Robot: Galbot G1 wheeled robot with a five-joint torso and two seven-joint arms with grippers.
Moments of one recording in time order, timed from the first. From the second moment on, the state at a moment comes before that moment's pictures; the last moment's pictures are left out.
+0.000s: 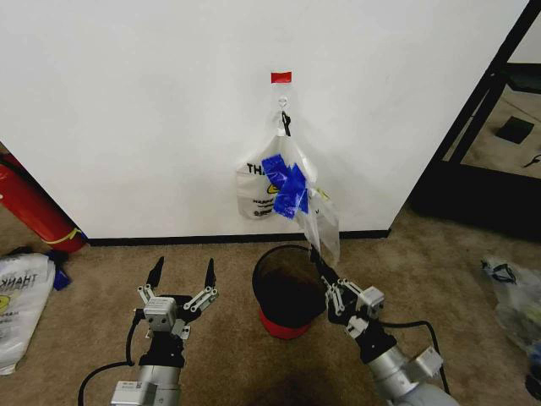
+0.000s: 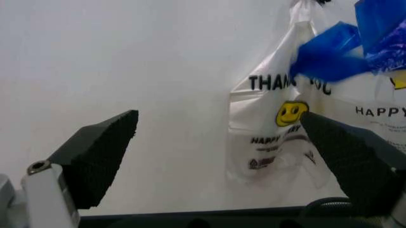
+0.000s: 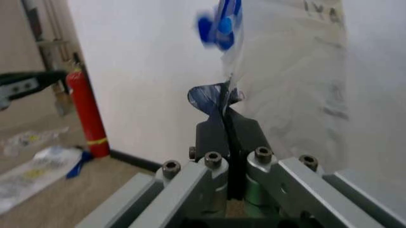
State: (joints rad) left arm 1.79 -1.29 -0.38 -2.31 -0.05 -0.27 -0.25; right arm -1.70 1.21 0.41 2.20 0.30 0.22 -0.32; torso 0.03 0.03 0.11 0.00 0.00
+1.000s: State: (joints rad) left arm 1.78 -1.29 -0.38 -2.31 -0.05 -0.26 -0.24; right arm -1.84 1.17 0.48 2.11 0.17 0.53 -0.51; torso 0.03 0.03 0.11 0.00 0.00
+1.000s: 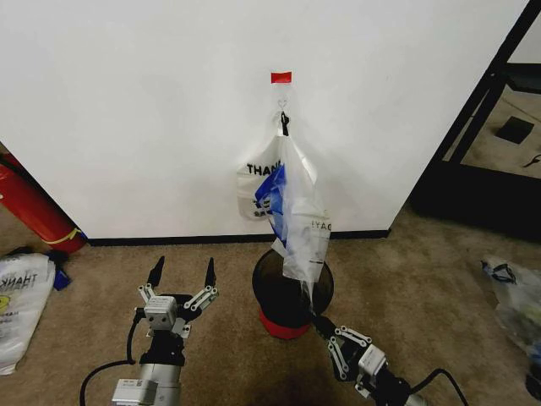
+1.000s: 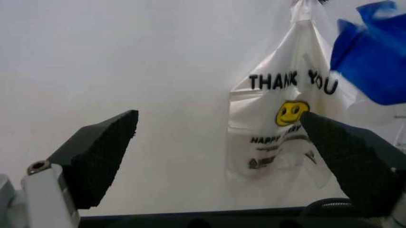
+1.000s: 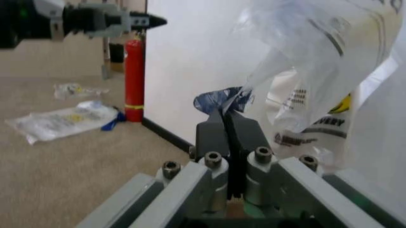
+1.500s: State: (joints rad) left arm 1.78 -1.29 -0.38 -2.31 -0.05 -0.26 -0.24; right arm -1.84 1.18 0.49 2.06 0.09 0.63 -0.56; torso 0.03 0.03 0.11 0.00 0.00
